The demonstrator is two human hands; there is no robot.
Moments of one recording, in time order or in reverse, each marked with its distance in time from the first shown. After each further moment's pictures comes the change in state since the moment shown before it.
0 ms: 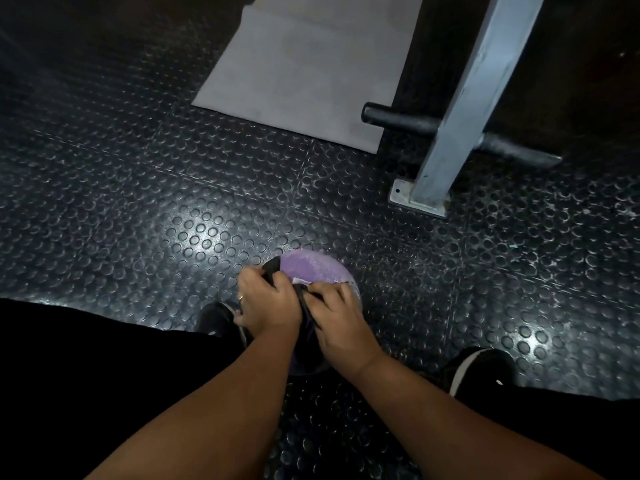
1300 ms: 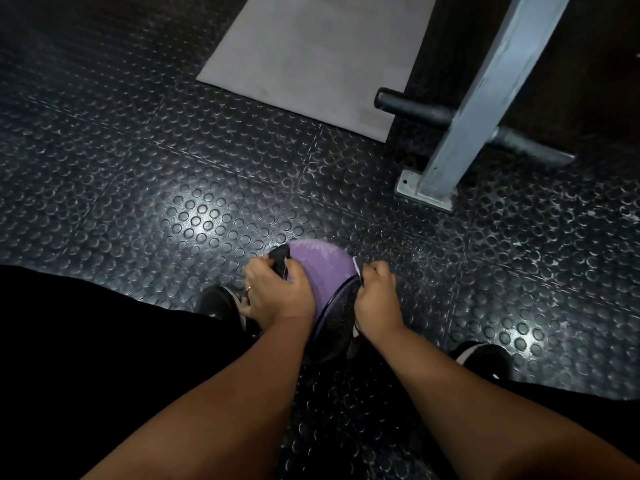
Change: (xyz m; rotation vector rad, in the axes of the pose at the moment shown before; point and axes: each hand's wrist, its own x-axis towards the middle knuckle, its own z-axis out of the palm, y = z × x) left_hand -0.016 0.004 -0.001 0.012 0.066 -0.009; right_hand 0.006 0.044 0.003 0.023 -0.002 0.566
